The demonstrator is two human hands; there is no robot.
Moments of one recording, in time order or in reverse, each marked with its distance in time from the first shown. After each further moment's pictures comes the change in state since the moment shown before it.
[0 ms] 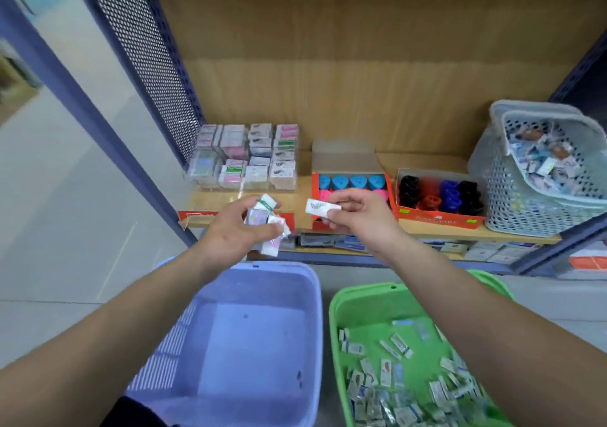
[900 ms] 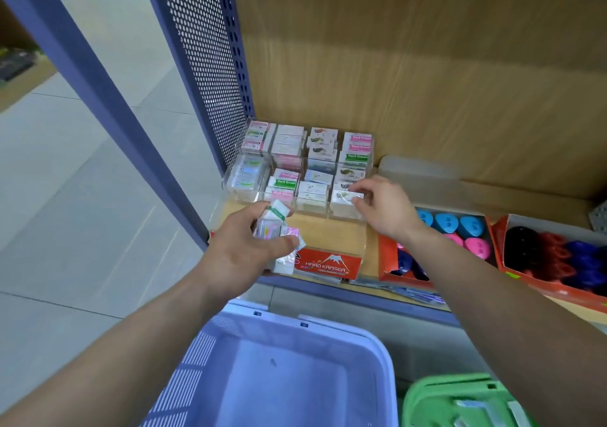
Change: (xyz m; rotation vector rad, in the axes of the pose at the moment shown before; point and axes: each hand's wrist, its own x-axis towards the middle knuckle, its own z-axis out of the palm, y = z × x) left_hand 0.076 -0.042 -0.084 -0.108 0.174 -0.096; right_hand 0.219 0.038 0.069 -0.993 -0.060 -0.389
